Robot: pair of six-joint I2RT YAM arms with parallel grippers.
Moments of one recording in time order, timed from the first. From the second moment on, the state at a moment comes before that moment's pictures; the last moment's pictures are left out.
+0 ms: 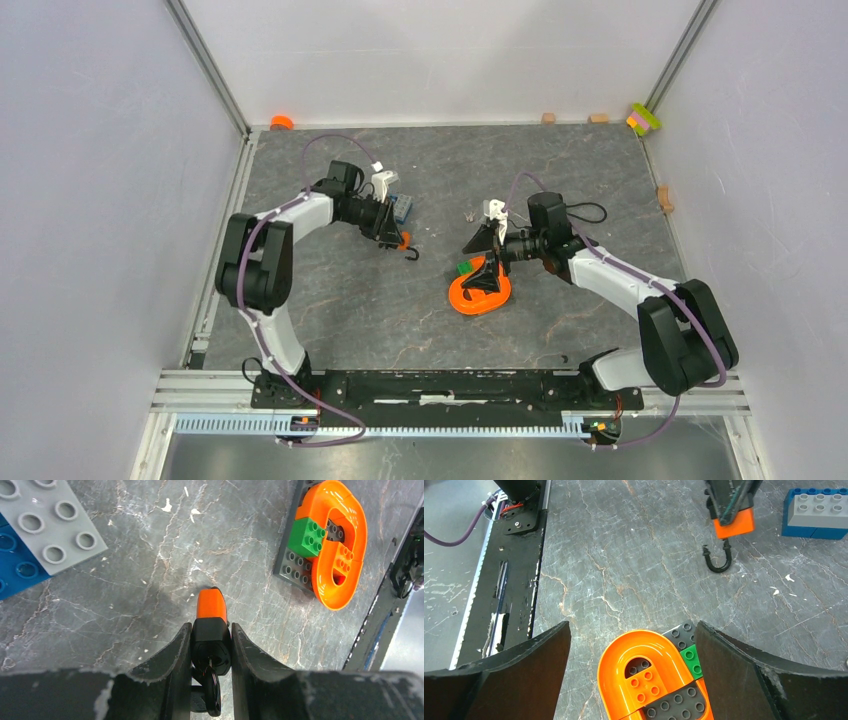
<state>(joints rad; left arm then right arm) -0.23 1.83 1.14 -0.37 0.79 0.20 0.40 1.39 0.71 0.07 -1.08 -0.35</state>
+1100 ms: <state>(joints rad) -0.08 2.13 1.47 -0.65 0.80 0.06 0.40 1.39 0.70 0.07 -1.07 -0.36</state>
